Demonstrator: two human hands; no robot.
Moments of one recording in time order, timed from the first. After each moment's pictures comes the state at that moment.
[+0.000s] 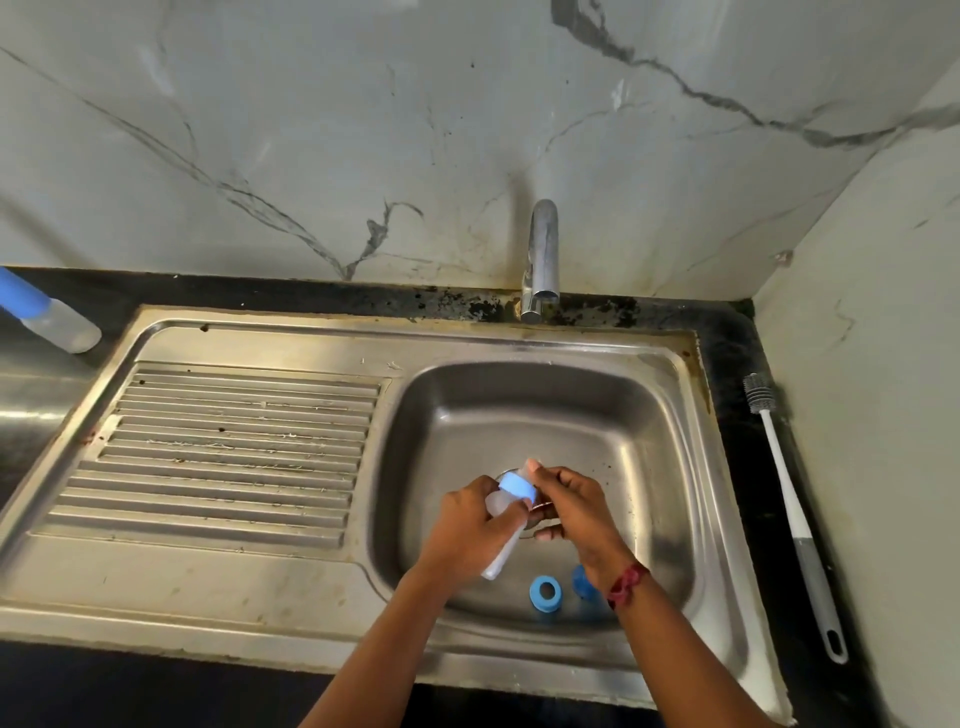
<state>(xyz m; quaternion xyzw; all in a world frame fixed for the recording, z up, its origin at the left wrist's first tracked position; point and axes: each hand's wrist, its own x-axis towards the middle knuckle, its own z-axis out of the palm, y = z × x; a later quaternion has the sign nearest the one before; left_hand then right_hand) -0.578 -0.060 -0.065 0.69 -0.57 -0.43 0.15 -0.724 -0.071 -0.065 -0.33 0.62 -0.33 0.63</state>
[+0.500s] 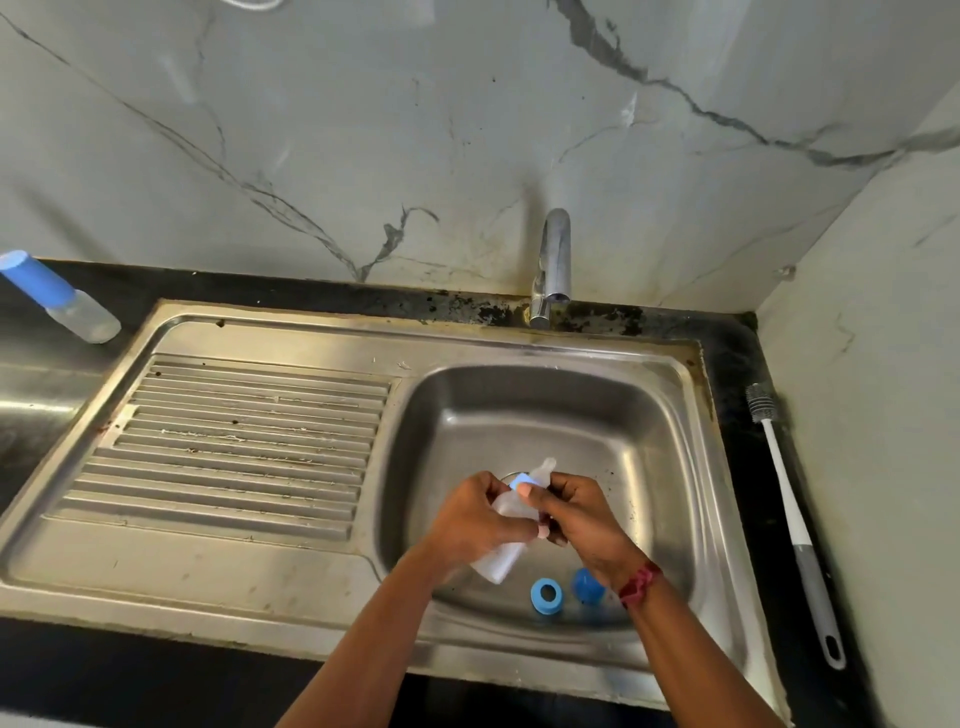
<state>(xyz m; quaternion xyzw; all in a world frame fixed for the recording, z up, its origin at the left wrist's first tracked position) -0.566 -0.059 -0.053 0.64 -0.47 -0.58 0.18 -0.726 -0.061 -0.052 -0.40 0.52 -0.33 0.68</state>
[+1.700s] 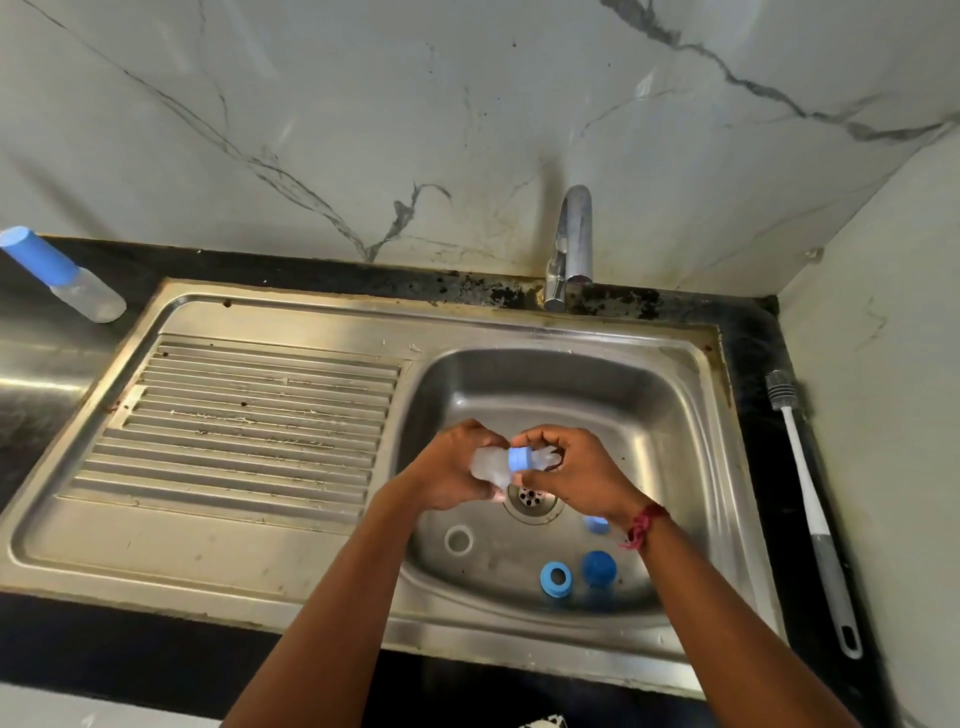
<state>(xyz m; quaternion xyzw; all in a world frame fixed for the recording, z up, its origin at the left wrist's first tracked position) -0.516 -0.105 -0.059 0.57 -0.73 -0.37 0.09 -0.722 -0.102 -0.059 -0.60 0.53 -0.24 0.55</state>
